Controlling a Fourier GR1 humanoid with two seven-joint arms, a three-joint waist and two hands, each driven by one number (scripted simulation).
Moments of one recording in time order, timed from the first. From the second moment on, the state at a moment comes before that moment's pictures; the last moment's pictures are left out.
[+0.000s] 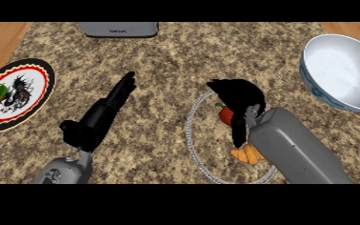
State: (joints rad) left arm -0.15 0.23 -0.26 -1.57 0.12 -0.04 0.06; right arm -0.62 -0.30 0.54 -1.39 0.52 0.64 0.65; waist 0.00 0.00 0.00
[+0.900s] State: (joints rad) left arm -0.11 0.16 -0.21 -1.60 0.05 -0.10 0.07; right arm -0.54 -0.25 0.45 -1.20 0.82 0.54 0.43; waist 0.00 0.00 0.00
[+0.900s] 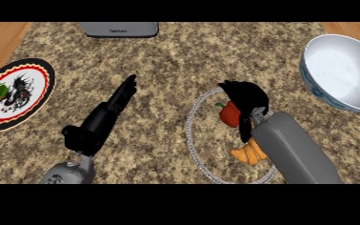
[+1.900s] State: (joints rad) left arm -0.11 0.11 -0.16 -1.59 0.00 -0.14 0.07; right arm -0.60 -0.15 0.34 -0.95 1.02 0.29 0.15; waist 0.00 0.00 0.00
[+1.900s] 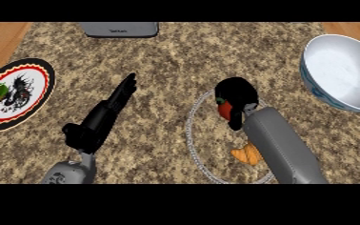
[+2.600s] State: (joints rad) left arm -0.07 0.13 -0.12 -1.61 0.01 -0.14 0.07; right arm -0.22 -0.68 0.32 -1.39 0.91 0.09 -0.61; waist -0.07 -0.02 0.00
